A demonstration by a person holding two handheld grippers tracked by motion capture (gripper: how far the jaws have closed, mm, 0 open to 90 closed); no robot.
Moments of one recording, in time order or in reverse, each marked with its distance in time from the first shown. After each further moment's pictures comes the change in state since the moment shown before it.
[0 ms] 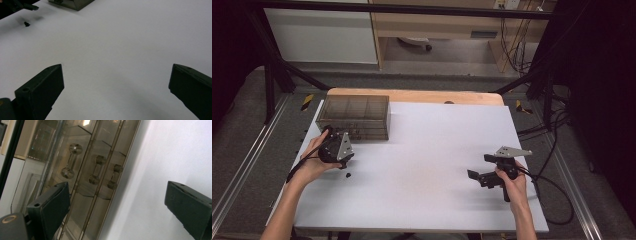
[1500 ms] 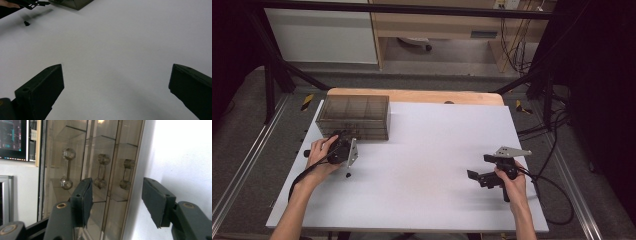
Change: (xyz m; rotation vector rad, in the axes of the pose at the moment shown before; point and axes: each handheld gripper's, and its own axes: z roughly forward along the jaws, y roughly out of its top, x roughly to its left) left arm -0.015 0.000 0.022 0.058 0.182 0.226; right arm 0.000 0.000 0.001 0.005 0.001 -0.001
